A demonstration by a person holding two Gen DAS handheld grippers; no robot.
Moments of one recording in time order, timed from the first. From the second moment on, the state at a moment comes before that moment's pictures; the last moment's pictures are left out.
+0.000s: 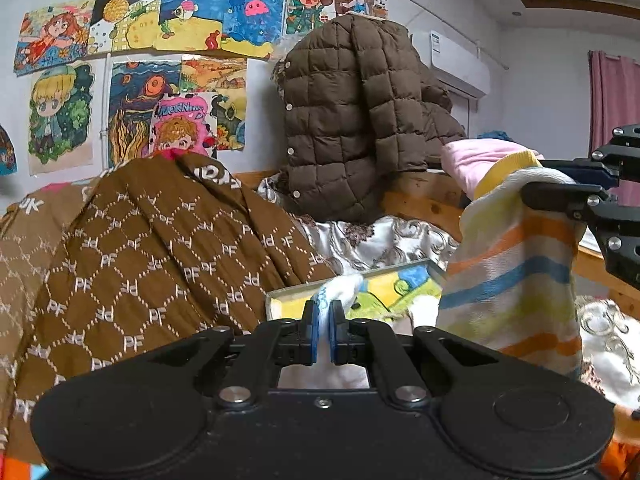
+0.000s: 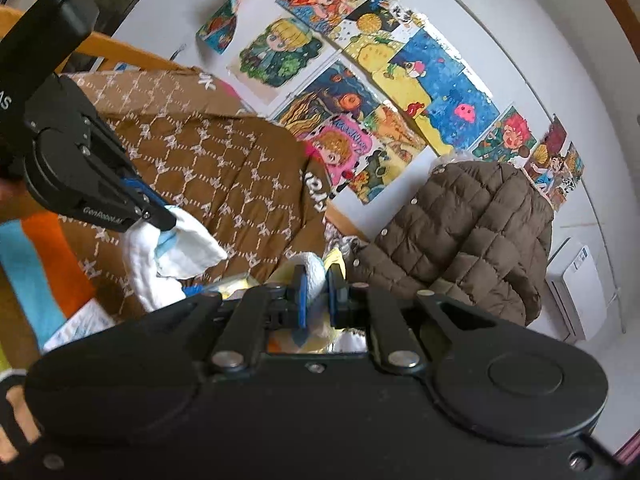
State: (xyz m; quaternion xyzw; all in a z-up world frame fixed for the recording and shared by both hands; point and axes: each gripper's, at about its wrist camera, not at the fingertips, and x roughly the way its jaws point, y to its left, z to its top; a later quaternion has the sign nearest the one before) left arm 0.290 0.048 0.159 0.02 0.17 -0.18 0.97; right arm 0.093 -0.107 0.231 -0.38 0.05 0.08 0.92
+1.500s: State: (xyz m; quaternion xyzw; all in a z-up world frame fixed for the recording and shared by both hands) left arm 0.535 -0.084 -0.004 -0.13 0.25 -0.14 0.95; right arm 0.402 -0.276 0.060 -0.24 0.20 0.03 0.95
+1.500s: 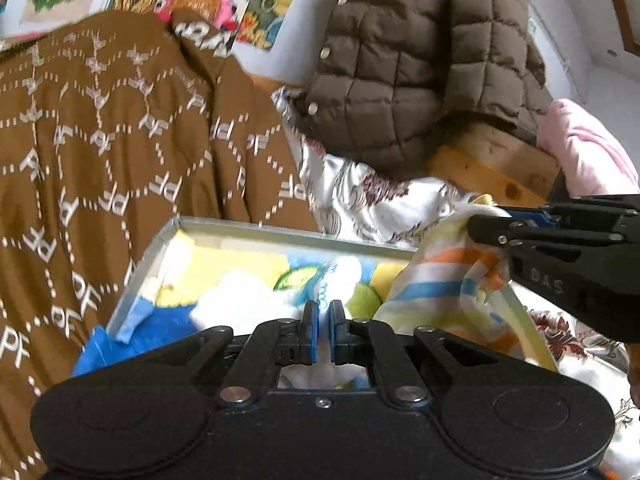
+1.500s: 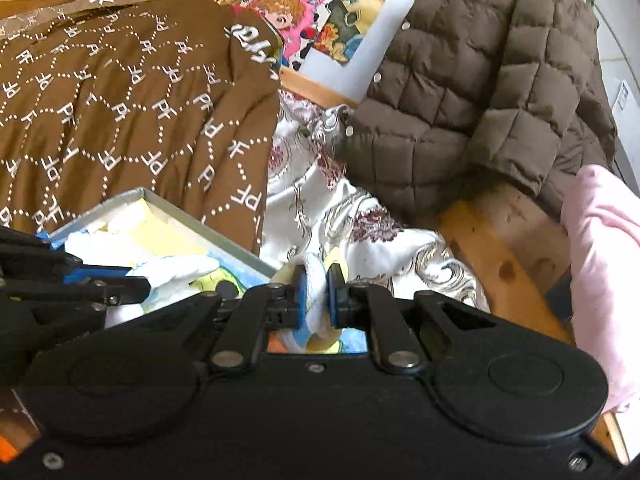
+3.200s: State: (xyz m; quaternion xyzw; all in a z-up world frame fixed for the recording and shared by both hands) left arm 0.525 -0.078 0.021 -0.13 0.28 -0.14 0.94; right arm 0.421 -0.317 0.073 -0.18 0.26 0.01 0.95
